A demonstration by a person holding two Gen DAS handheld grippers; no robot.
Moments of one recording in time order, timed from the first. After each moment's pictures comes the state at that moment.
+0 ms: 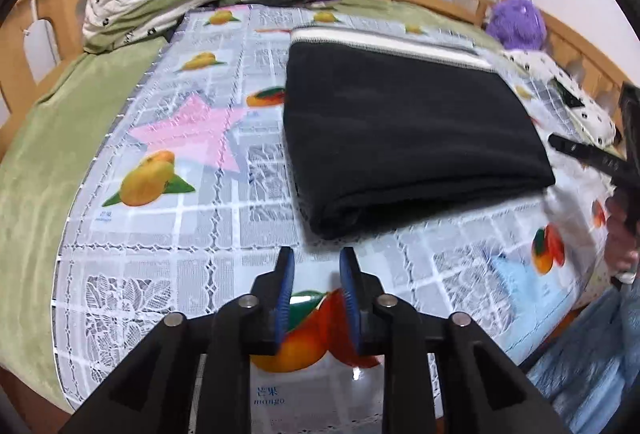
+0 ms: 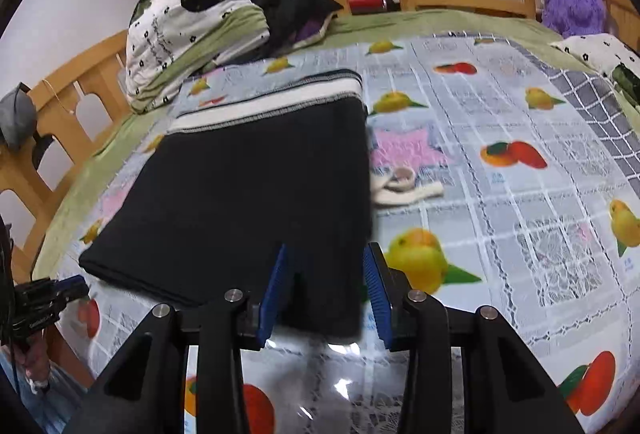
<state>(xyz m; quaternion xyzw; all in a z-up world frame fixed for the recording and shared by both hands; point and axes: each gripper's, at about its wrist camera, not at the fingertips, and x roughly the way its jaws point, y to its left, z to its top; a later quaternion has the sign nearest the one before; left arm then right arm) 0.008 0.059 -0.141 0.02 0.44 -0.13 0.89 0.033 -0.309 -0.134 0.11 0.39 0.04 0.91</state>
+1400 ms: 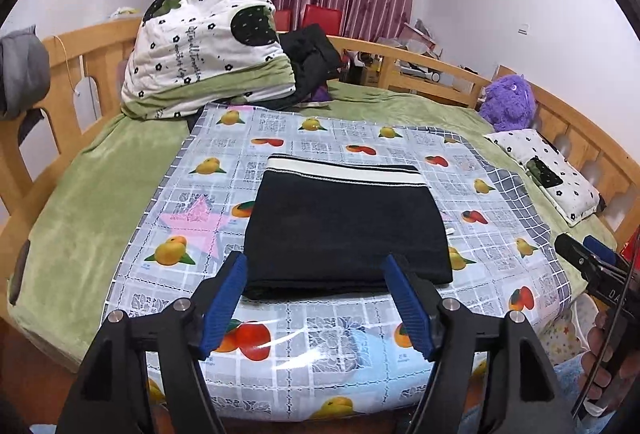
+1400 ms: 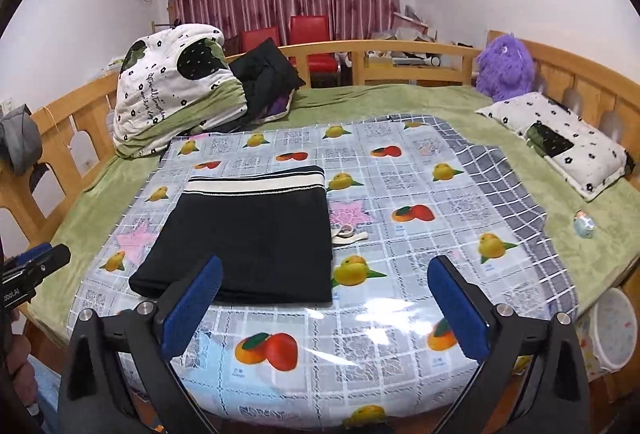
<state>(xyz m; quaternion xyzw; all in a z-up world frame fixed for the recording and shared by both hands) -0.078 -0.002 0.017 -0.03 0.34 -0.09 0.94 -0.109 -0.279 0.024 0.07 0.31 -0.07 0.95</state>
